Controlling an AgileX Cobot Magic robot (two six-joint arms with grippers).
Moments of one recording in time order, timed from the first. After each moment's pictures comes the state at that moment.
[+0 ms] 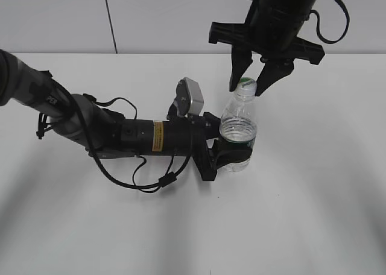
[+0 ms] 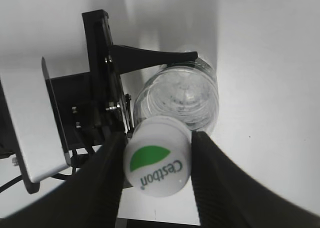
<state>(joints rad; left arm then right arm) -0.49 2.42 -1.28 1.16 -1.09 -0.59 0.51 1.94 -1.69 0.17 1.21 0.39</state>
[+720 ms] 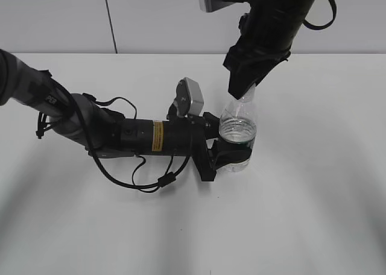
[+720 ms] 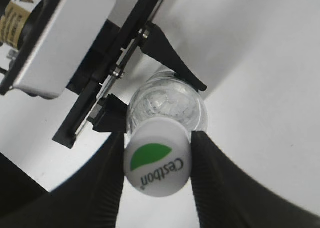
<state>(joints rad) -0.49 2.41 -1.28 1.18 -1.09 -0.59 0.51 1.95 -1.69 0.17 1.21 -0.40</state>
